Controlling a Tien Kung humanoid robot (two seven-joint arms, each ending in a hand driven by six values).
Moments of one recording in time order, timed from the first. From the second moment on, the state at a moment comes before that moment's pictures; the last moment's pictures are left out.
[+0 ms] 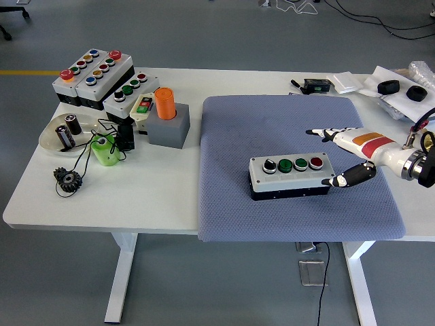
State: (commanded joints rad) left arm -0.11 0.10 -0.32 -0.18 -0.03 0.30 -0.09; right arm 0.71 -0.72 0.61 1.34 -1.68 -0.08 0.13
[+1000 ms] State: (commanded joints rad) left arm -0.11 0.10 -0.31 -0.18 -0.02 0.30 -0.08; right arm 0.65 -0.75 0.59 1.43 -1.61 -0.04 0.01
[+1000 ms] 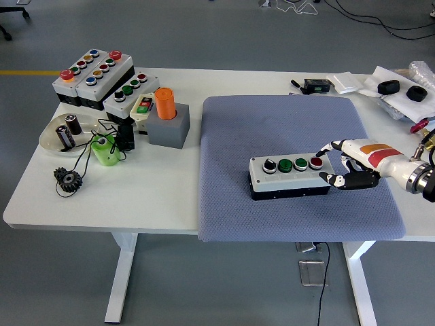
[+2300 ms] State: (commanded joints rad) left arm -0.11 0.10 -0.29 -0.18 -0.05 0.30 -0.08; right arm 0.65 -0.70 0.61 1.43 -1.62 -0.01 -0.01
